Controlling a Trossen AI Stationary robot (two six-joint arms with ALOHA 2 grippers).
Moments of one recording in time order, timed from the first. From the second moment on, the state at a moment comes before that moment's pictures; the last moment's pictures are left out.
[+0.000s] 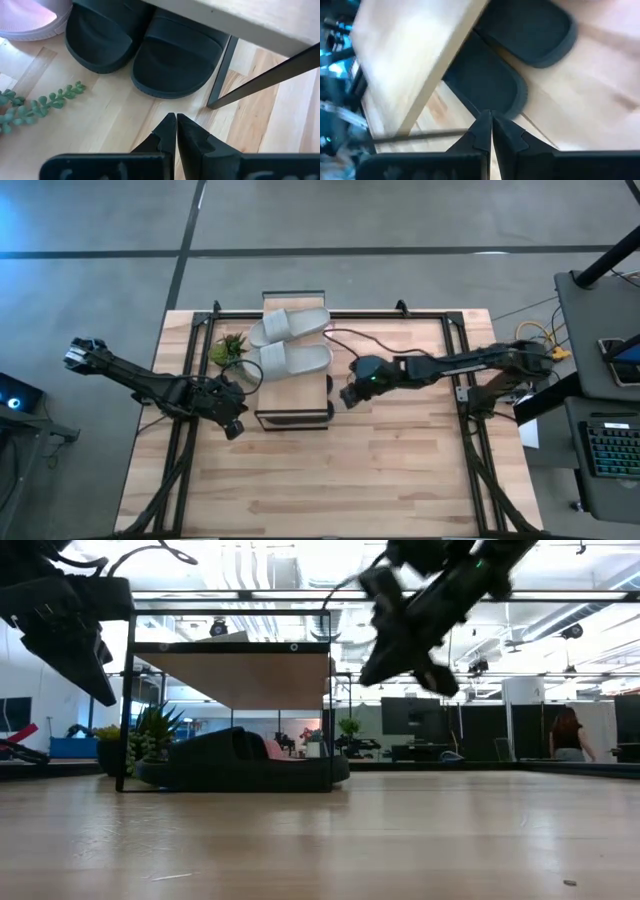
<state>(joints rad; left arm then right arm) -0.35 0.83 0.56 -0.77 -0.36 -0.72 -0.06 1.54 0.93 -0.14 -0.08 0.95</state>
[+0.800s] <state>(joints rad) -0.35 0.50 0.64 -0.69 -0.34 -0.79 -0.11 0.76 0.93 -0.39 0.17 0.82</state>
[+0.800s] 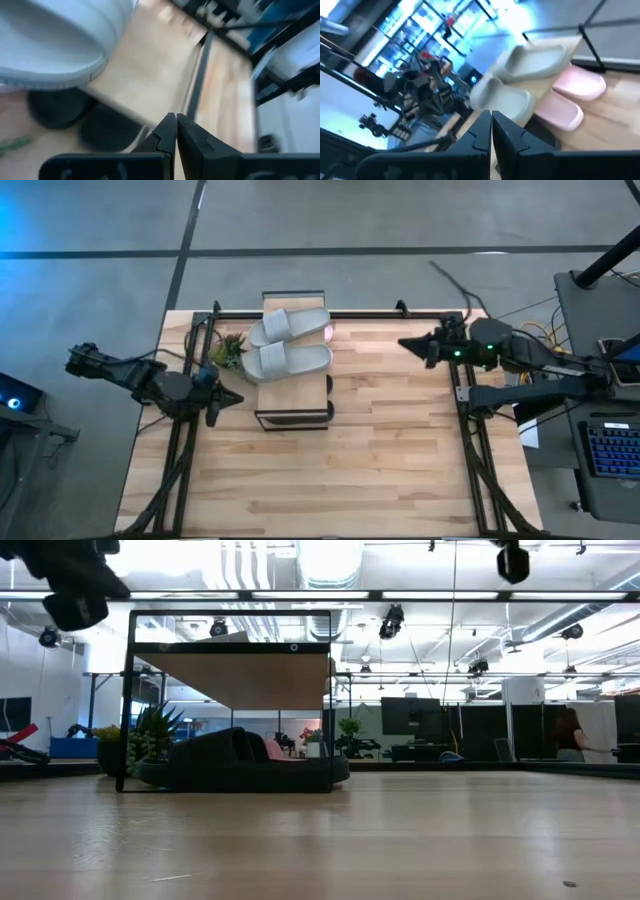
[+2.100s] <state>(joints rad) -0.29 0.06 0.48 -0.44 -0.23 -0.23 -0.26 0.55 0.32 0.15 -0.32 0.46</state>
